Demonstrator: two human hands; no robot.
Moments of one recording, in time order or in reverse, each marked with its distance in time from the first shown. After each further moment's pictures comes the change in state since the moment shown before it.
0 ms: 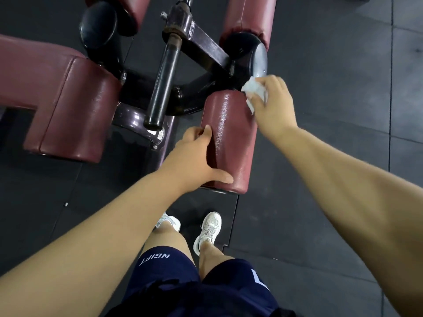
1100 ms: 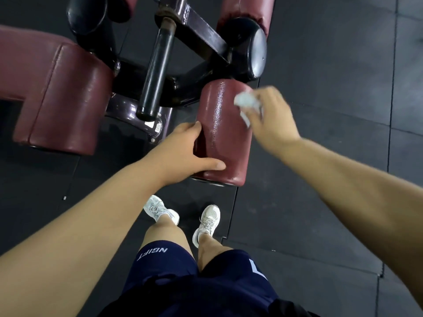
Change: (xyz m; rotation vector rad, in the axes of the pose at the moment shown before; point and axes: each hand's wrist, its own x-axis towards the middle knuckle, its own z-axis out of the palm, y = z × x) left_hand 0.005 -0.020 -0.003 -0.080 -0.037 0.015; right_hand -0.037 0.009 -0.005 0.001 -0.105 -0.224
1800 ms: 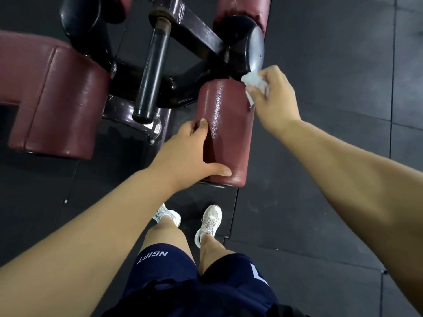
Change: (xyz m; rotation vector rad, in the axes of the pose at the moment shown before) left_hand -0.004 0.022 0.008 0.250 0.036 -0.008; right_hand 0.030 0.013 0.000 0.028 0.074 0.243
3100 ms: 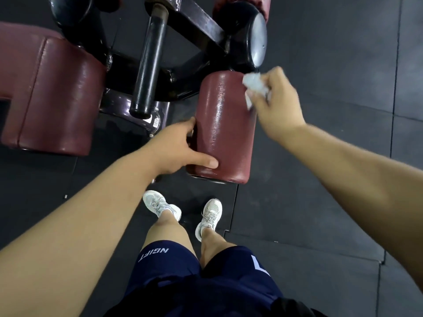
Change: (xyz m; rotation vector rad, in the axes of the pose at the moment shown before) left_hand 0.018 -0.034 -0.005 -0.386 -0.145 -0.081; right_hand -0.021 -0.001 -0.001 0.048 -0.029 -0.048
